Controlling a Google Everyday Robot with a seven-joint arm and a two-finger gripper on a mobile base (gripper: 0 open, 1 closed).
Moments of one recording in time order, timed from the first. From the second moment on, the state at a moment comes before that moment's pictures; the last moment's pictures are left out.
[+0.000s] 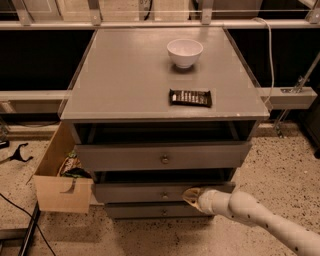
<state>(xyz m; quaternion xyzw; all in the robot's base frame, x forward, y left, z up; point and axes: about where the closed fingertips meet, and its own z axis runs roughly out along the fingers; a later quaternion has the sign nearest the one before) 0.559 -0.120 0.385 -0.58 0.67 0.10 0.45</state>
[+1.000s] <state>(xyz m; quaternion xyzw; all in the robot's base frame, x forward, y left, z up) 0.582 -0.115 0.381 -0.57 0.67 0.10 0.46</state>
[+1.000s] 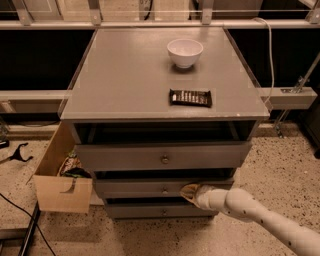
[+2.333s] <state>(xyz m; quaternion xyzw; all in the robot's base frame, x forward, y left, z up) 0.514 -0.136 0.379 -0.59 0.69 0.16 0.39</state>
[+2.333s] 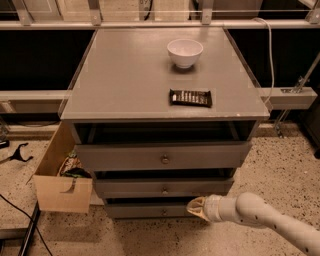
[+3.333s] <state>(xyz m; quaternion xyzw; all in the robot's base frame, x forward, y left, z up) 0.514 -0.136 0.379 -0.59 0.69 0.16 0.39</state>
